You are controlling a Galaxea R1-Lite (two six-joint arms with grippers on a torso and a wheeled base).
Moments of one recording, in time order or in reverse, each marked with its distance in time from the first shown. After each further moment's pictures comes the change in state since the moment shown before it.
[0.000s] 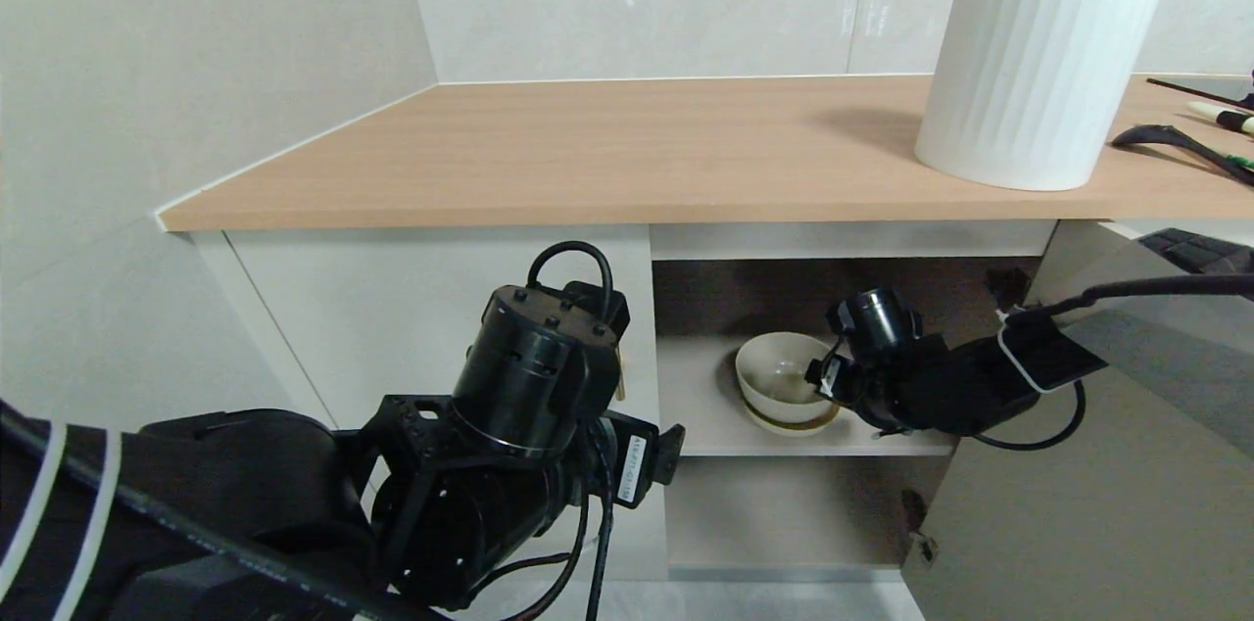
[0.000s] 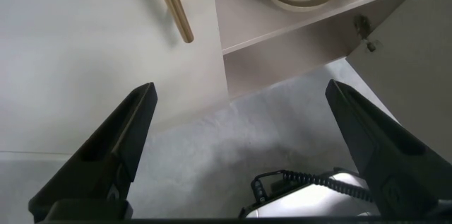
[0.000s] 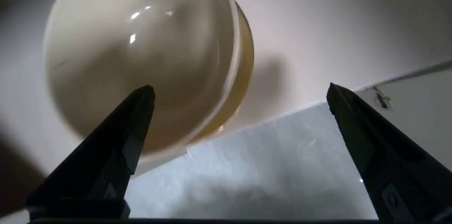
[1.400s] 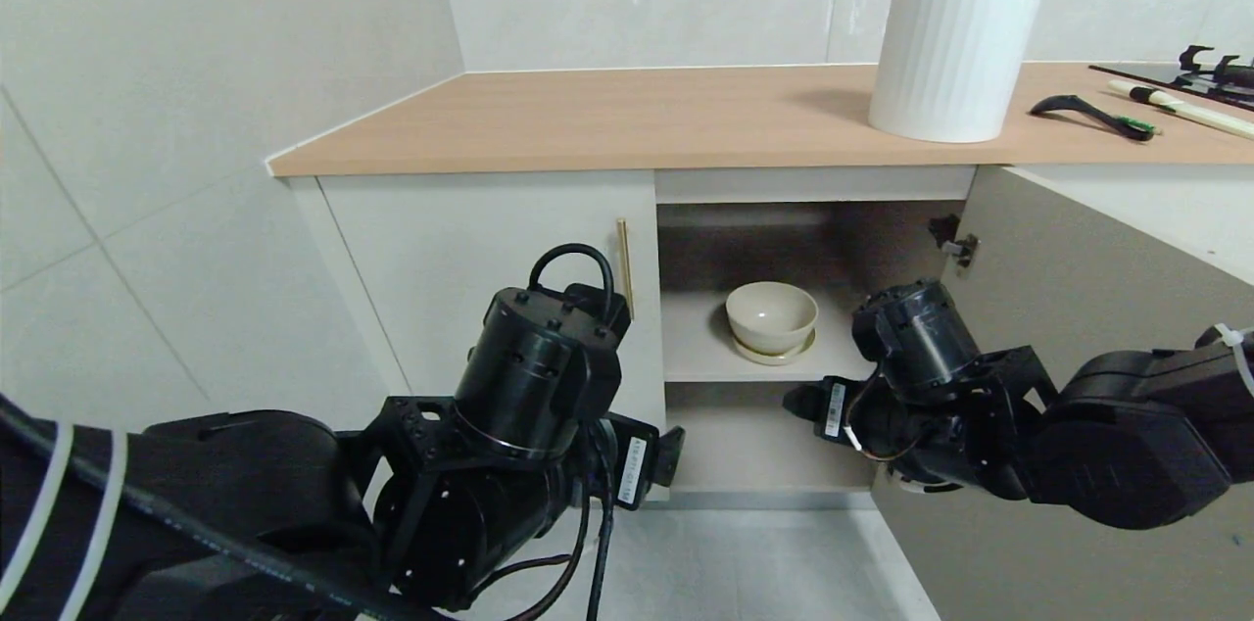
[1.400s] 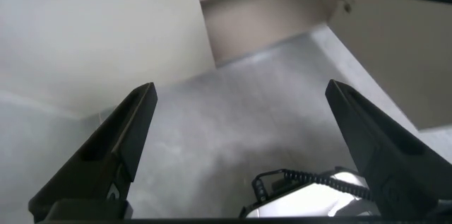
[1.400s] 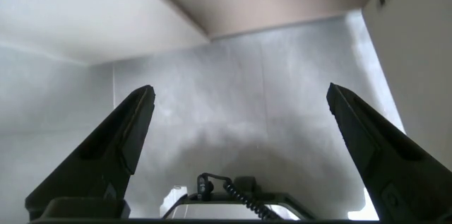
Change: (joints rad) left arm 0.000 0.003 0.001 -0.001 0.000 0.000; right arm 0.236 -0.385 0.270 0.076 0.004 -0.030
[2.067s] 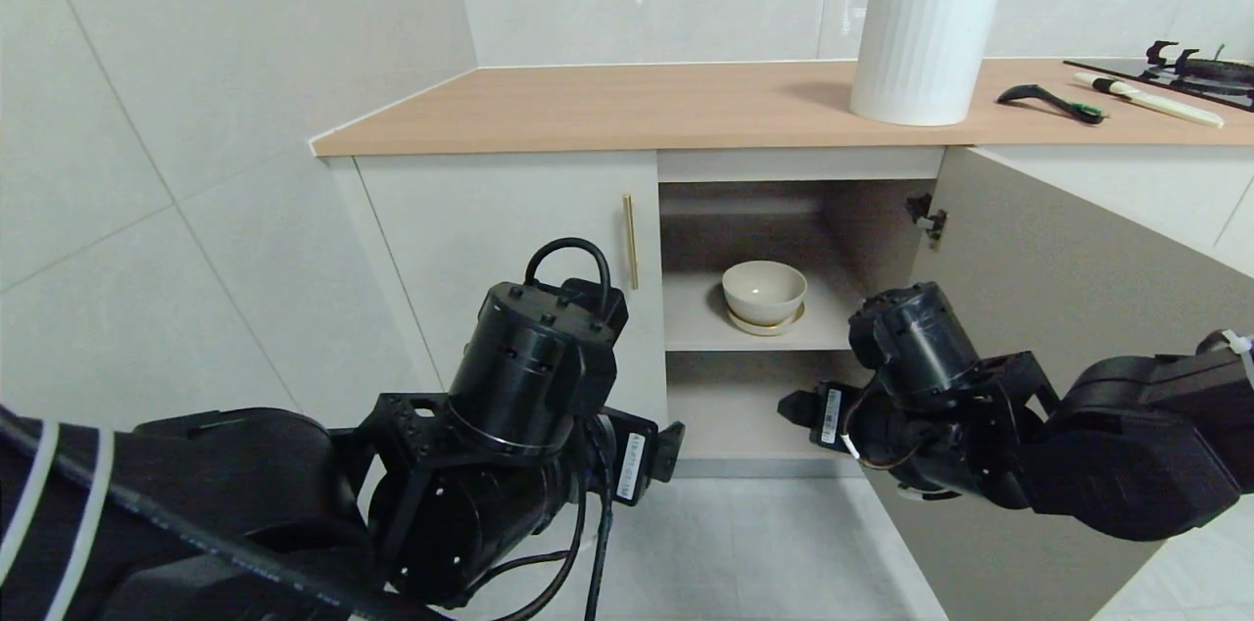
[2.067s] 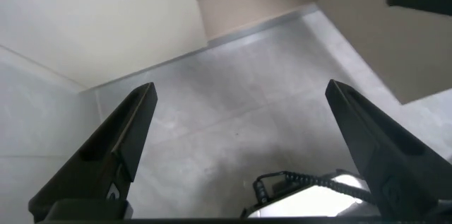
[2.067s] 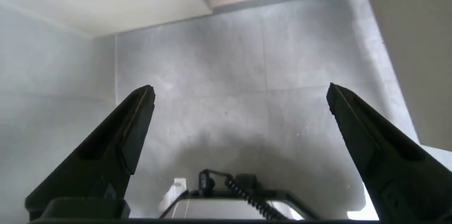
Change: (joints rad) left arm 0.005 -0.009 -0.002 -0.003 0.000 0.002; right arm 0.022 -0.009 0.008 0.001 0.001 0.000
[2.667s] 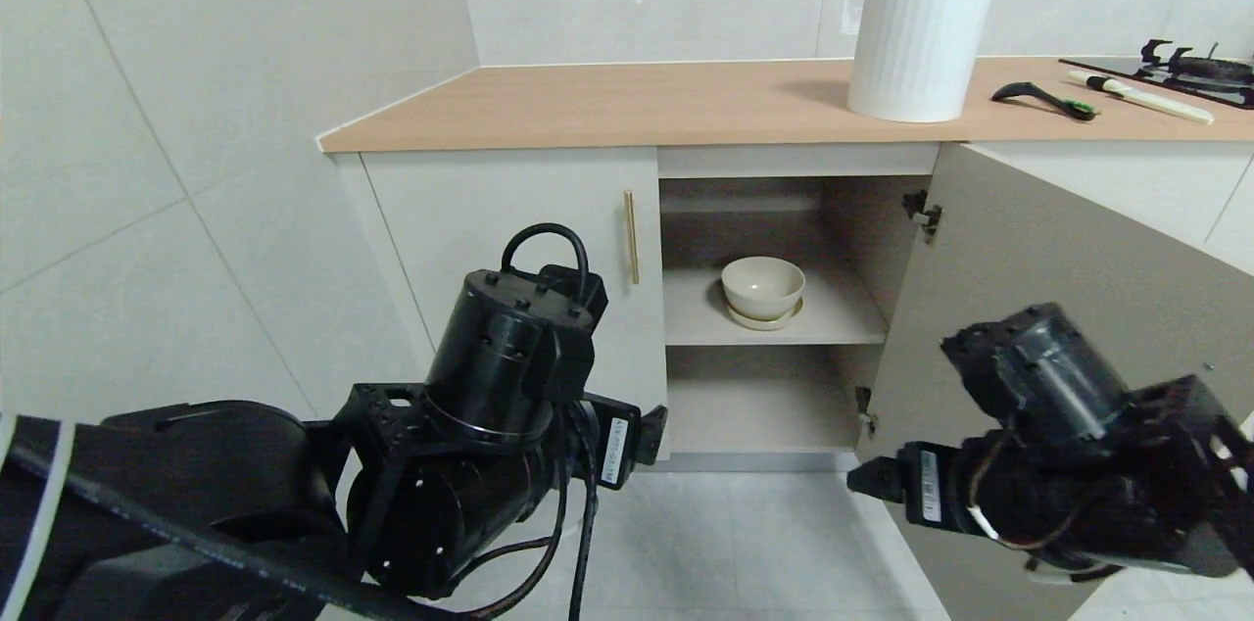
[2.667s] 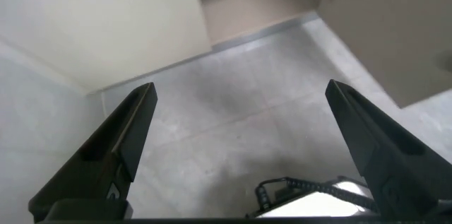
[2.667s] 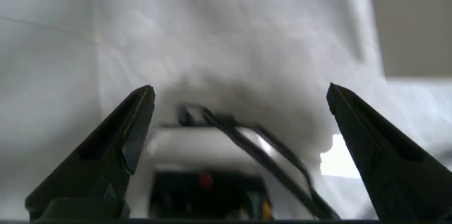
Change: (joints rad) left arm 0.004 -0.029 0.006 0.001 0.036 0.003; right arm 0.015 -0.259 0.130 0.297 0.093 0.003
